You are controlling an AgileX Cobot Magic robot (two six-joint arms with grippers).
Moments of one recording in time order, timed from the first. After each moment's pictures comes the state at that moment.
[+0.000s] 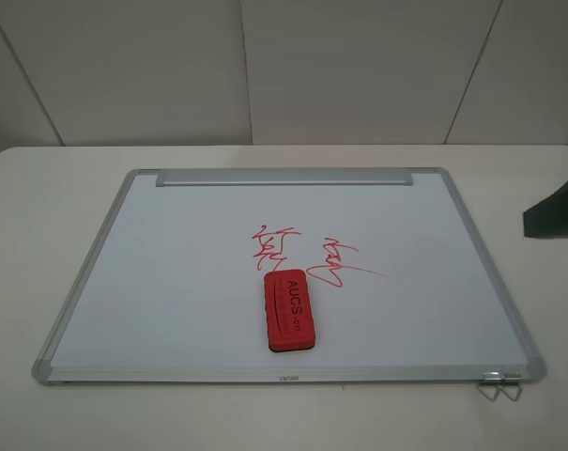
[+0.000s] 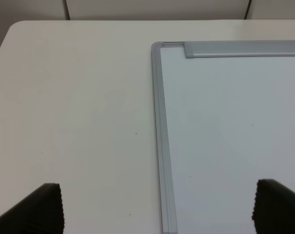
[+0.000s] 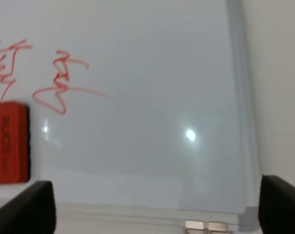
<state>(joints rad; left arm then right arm) -0.06 -0.01 -0.50 0.00 1.07 -0.02 0.13 0.88 -0.68 0.17 0.95 0.05</state>
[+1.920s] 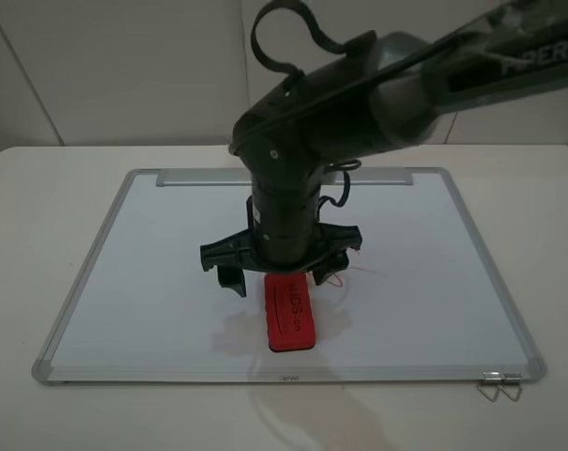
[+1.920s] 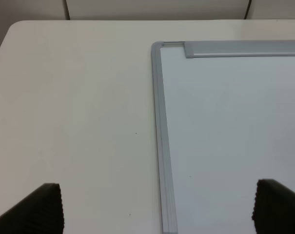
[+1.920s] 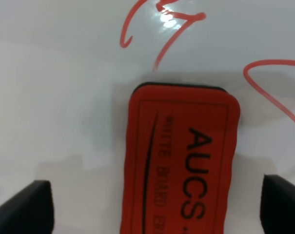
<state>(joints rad) -0.06 -0.01 -0.50 0.00 1.07 -0.02 0.89 2.01 -1.32 -0.18 0.87 0.86</state>
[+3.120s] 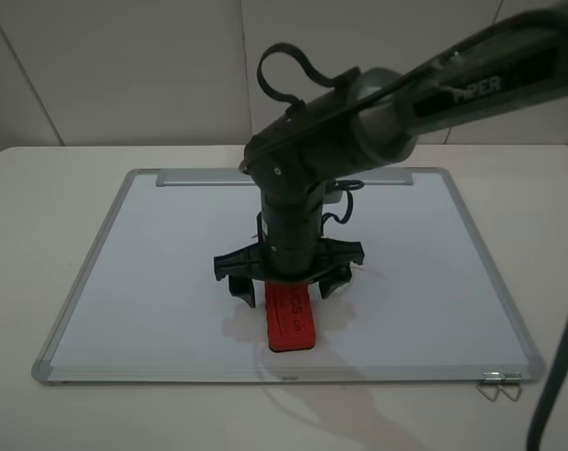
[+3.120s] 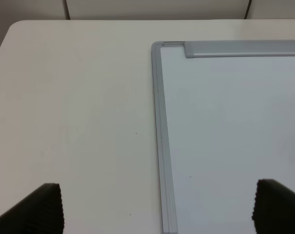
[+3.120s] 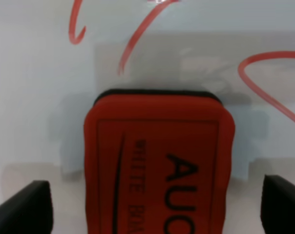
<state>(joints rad) -0.06 -0.01 -0.50 0.00 1.07 -0.02 0.84 2.09 -1.32 -0.13 0.84 0.83</state>
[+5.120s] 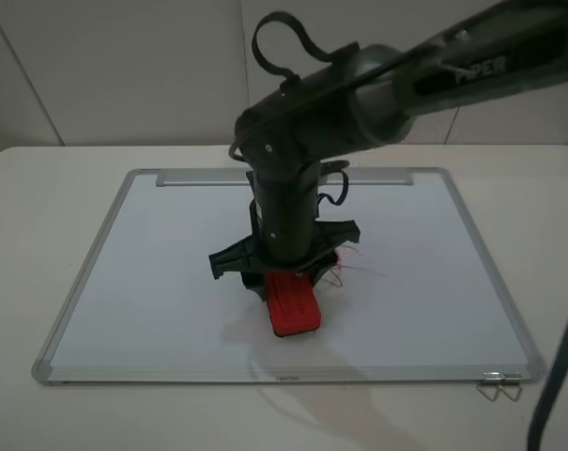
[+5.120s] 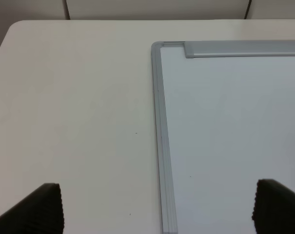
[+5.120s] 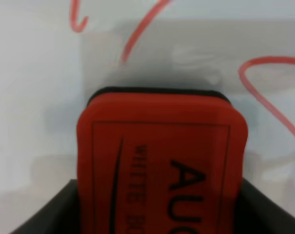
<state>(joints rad) -0.06 -0.01 -0.50 0.00 1.07 -0.02 0.84 2.08 -1.40 -0.13 0.96 0.61</state>
